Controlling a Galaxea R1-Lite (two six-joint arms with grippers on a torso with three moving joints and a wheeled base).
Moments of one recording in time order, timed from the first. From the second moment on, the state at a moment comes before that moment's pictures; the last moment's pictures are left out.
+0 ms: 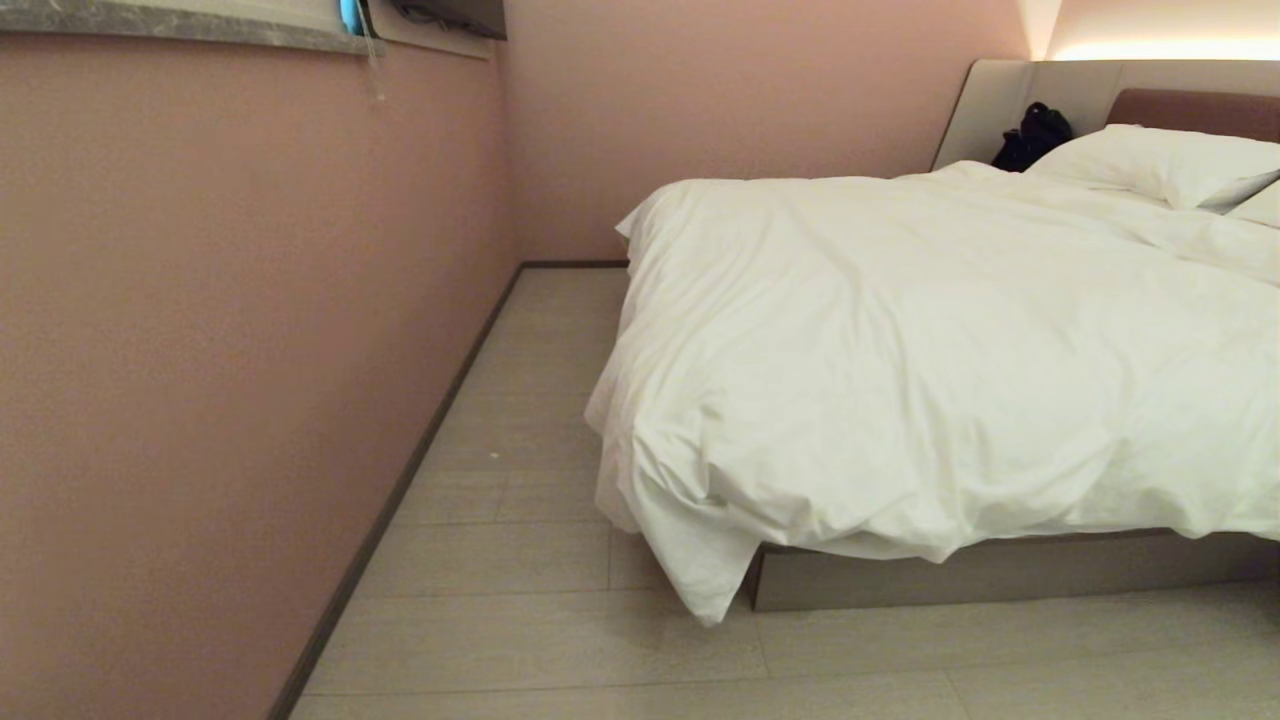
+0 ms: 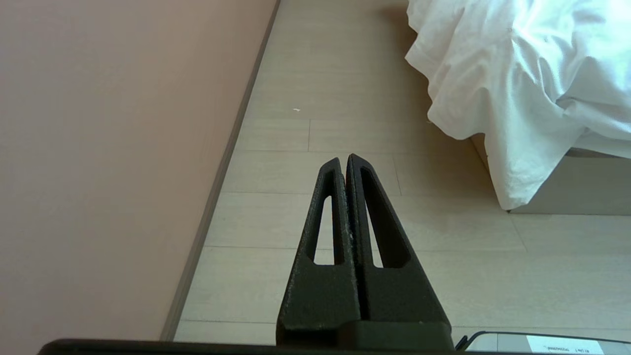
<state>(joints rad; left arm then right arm) 0.01 0.00 -0.03 0.08 0.01 -0.03 0.01 0.00 0.00 0.00 0.00 -0.01</state>
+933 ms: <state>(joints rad) 0.01 0.00 -0.03 0.08 0.01 -0.03 0.01 0.00 0.00 0.00 0.00 -0.01</state>
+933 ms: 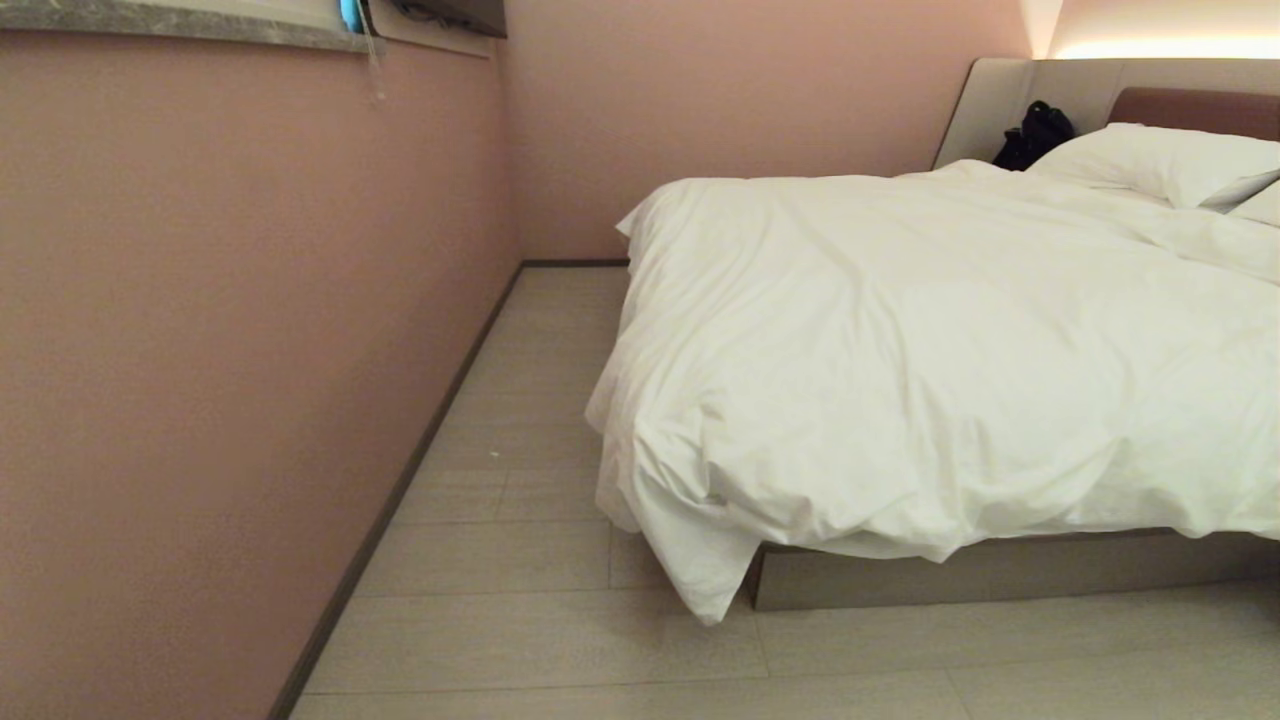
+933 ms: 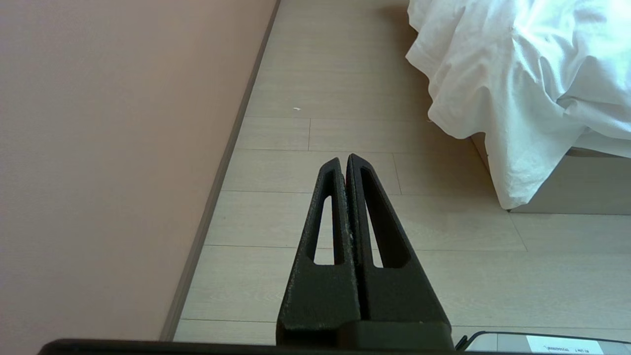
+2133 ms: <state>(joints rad) 0.01 0.00 -0.03 0.08 0.01 -0.03 0.01 0.00 0.00 0.00 0.00 -0.01</state>
